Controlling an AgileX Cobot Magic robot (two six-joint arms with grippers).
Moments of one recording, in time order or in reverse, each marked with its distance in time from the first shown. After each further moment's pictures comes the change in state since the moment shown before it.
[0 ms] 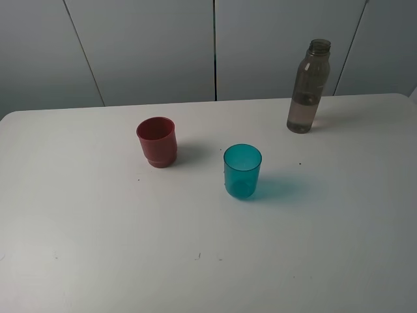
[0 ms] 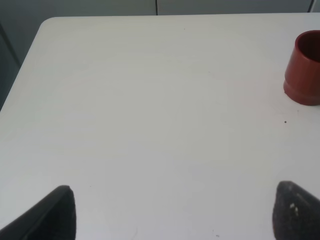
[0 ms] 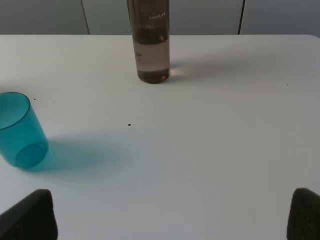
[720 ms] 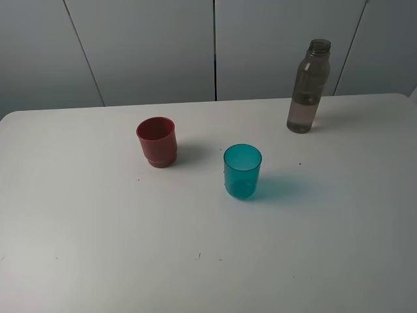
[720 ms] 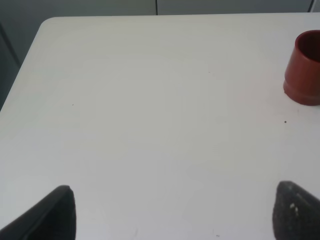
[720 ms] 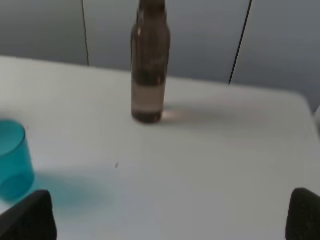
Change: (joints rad) left arm 0.000 0.000 0.000 0.000 0.000 0.000; right arm 0.000 0.021 -0.051 0.002 -0.134 -0.153
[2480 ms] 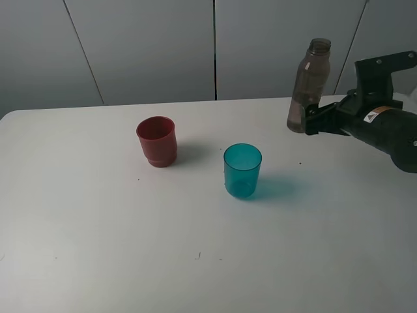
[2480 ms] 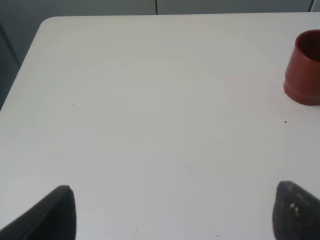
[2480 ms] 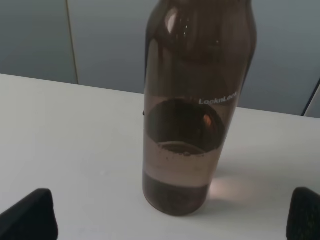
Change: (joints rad) left arm 0.000 0.000 0.000 0.000 0.000 0.000; right arm 0.147 1.726 0.058 0.136 -1.702 -0.022
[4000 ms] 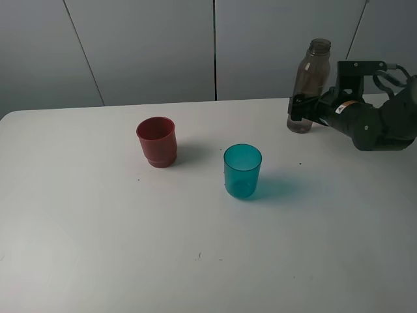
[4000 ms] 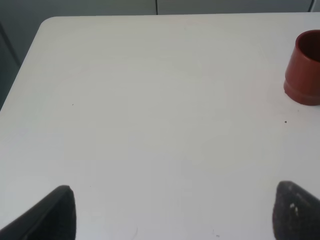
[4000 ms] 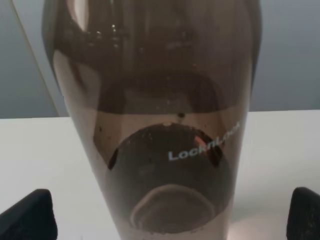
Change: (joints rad) left arm 0.000 0.000 0.000 0.000 0.000 0.000; right arm -0.054 0.300 -0.289 -0.037 -0.017 0.180
